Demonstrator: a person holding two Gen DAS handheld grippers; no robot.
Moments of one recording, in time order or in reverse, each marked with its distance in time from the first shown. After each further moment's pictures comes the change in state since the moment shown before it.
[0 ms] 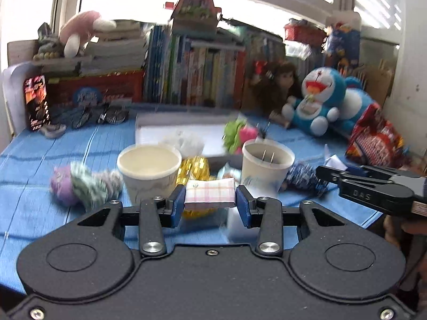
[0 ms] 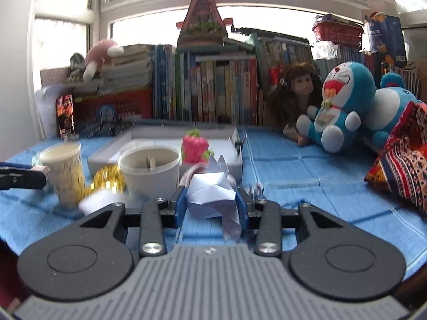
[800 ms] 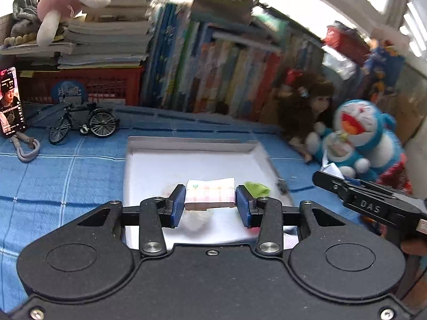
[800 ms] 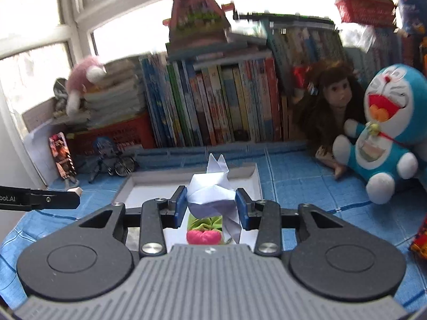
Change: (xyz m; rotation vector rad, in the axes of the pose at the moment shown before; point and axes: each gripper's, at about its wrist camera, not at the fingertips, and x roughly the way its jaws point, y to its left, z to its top) left arm 0.159 0.054 0.170 -0.161 0.235 0.007; right arm 0.147 -0.020 0.133 0.112 0.198 0.101
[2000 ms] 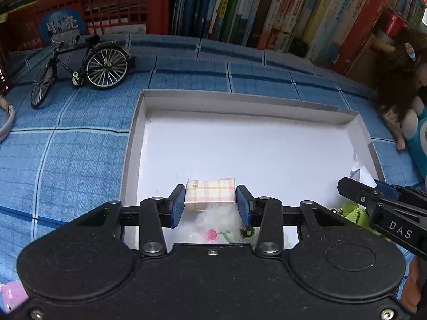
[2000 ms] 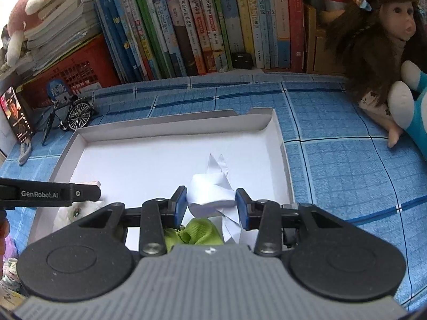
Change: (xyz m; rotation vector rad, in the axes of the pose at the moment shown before) left arm 0.199 0.043 0.022 -0.093 0.302 0.200; right arm 0.161 -0.009 -0.004 0.000 0.322 -0.031
